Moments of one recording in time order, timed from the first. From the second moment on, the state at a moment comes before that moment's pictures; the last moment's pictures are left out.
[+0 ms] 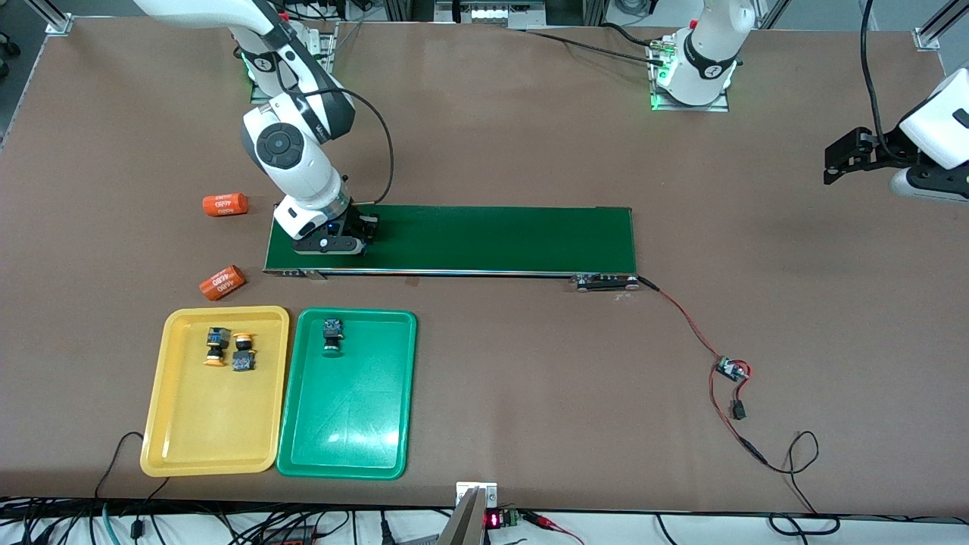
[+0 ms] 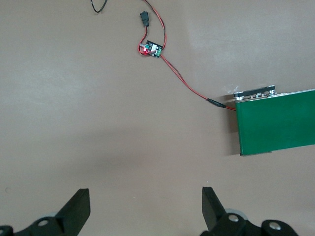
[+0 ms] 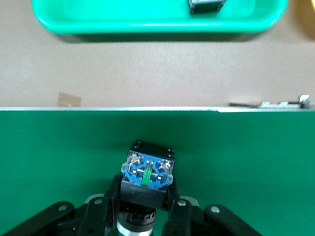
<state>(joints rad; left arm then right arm) 0.05 -0.02 -0.07 -1.62 0.05 1.54 0.14 -0.06 0.30 0.52 -2.25 -0.19 2.55 0.60</state>
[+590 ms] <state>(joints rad) 0.05 -0.02 -0.07 -1.62 0.05 1.54 0.14 -0.08 0.29 0.51 -1.90 -0.19 2.40 0.50</state>
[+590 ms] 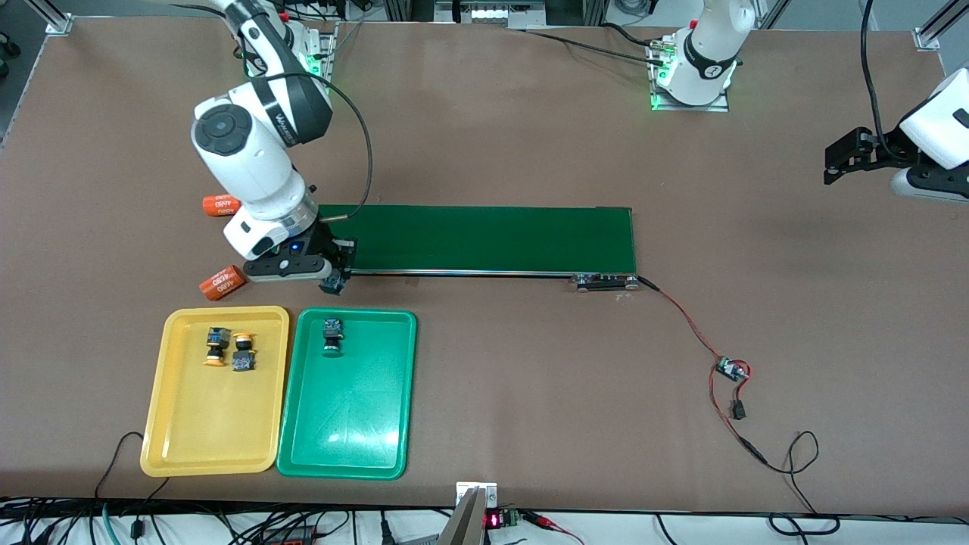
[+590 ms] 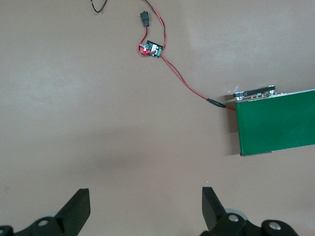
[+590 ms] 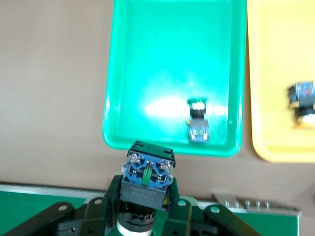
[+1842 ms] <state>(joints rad) 0.05 -0.02 -0.07 -1.62 0.05 1.54 0.14 0.02 0.71 0.41 -1.68 -0.26 2.62 0.46</state>
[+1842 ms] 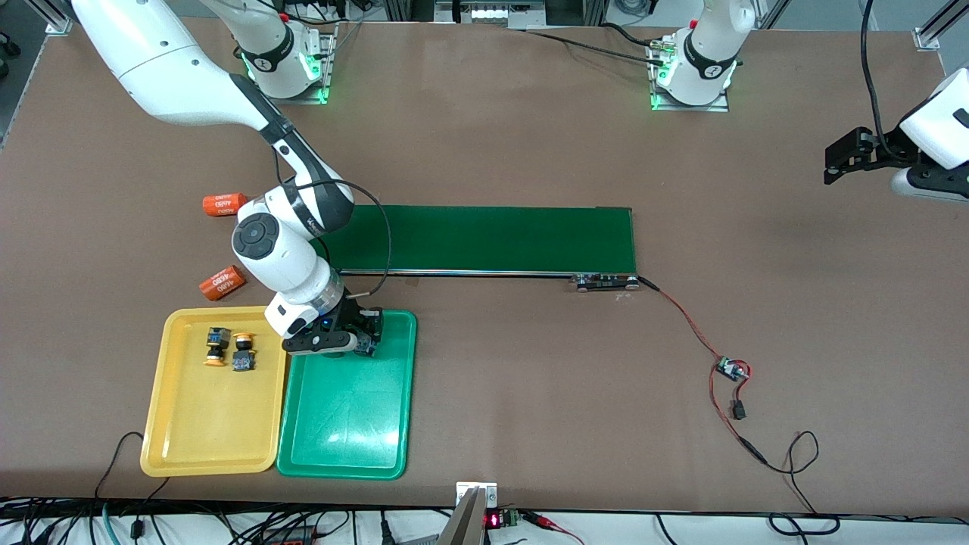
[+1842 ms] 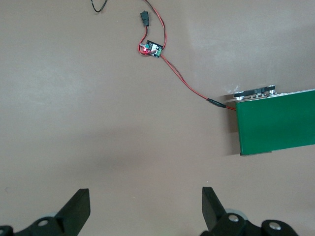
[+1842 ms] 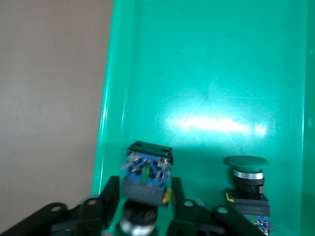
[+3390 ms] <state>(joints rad) 0.05 -0.02 -0.07 -1.62 0.05 1.54 0.14 -0.11 0.18 0.38 -1.65 -0.17 1.76 0.27</state>
